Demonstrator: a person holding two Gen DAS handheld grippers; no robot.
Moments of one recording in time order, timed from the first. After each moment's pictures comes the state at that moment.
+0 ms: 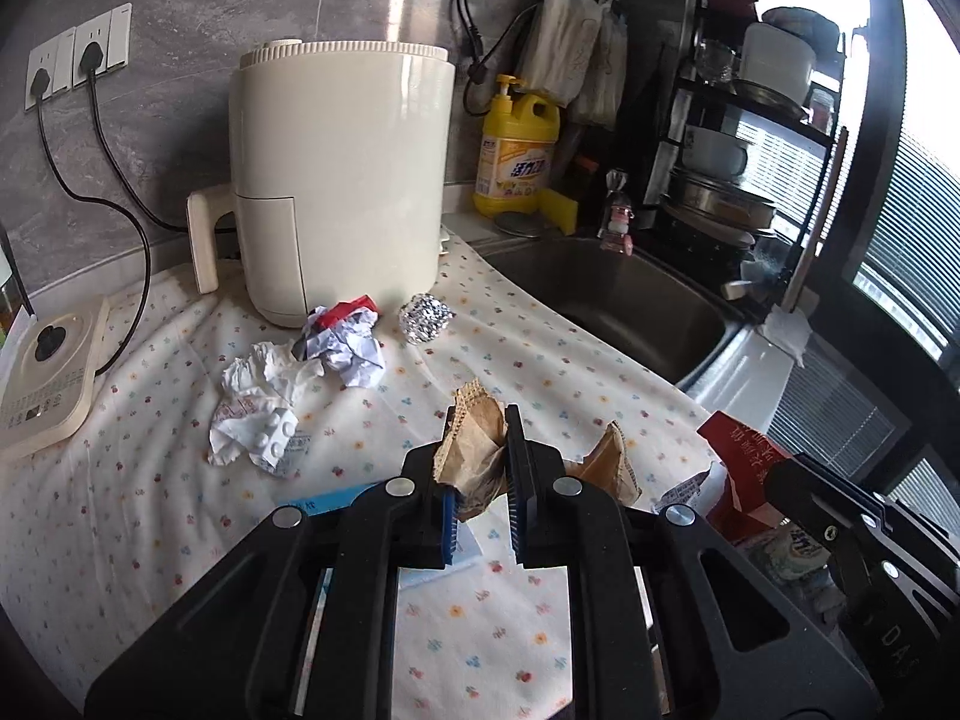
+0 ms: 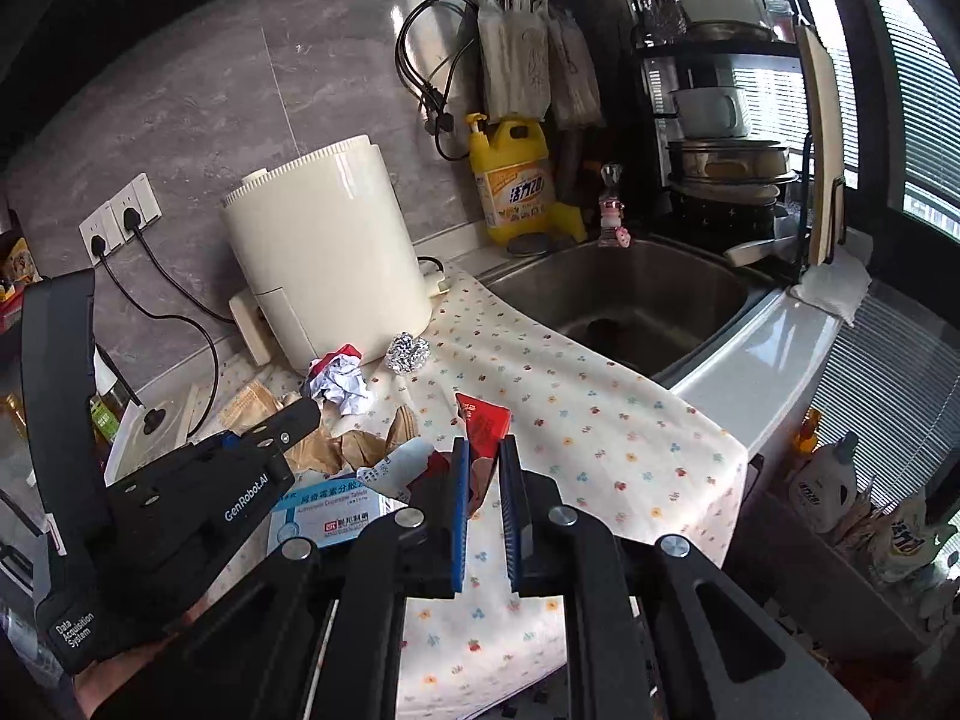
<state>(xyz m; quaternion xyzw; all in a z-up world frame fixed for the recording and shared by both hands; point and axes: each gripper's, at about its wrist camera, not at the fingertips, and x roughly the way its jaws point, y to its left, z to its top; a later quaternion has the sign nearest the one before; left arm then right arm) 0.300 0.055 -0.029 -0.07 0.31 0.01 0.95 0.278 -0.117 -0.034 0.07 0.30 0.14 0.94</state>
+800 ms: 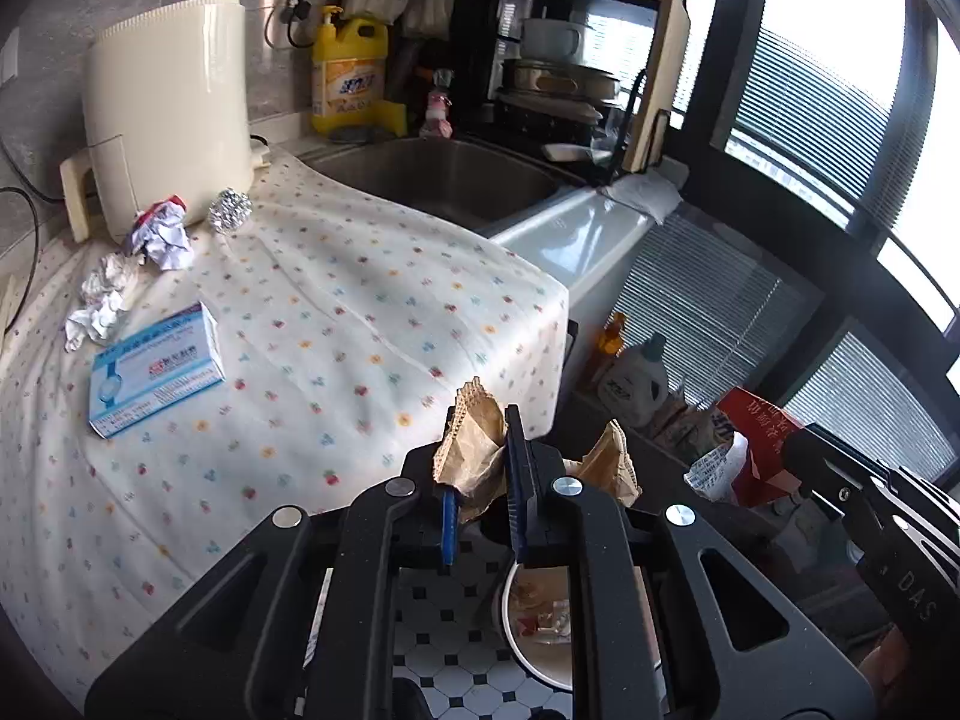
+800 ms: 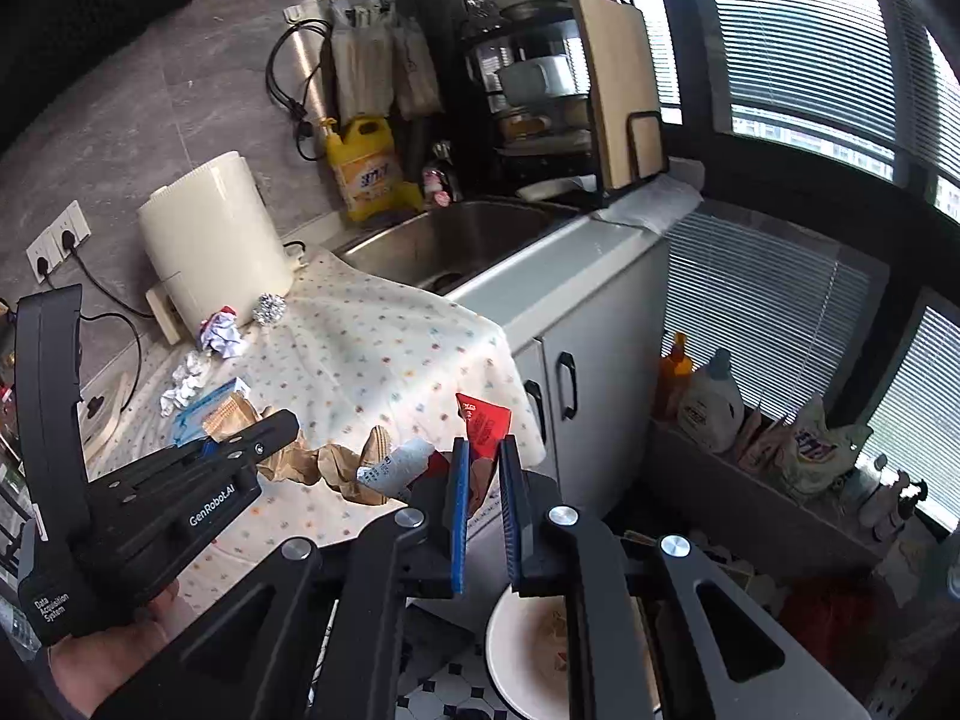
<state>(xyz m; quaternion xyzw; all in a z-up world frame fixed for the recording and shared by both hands) 0.234 -0.079 -0.079 -0.03 0.38 -0.11 0.92 0.174 -0.265 -0.080 0.11 0.33 0.02 0.94</state>
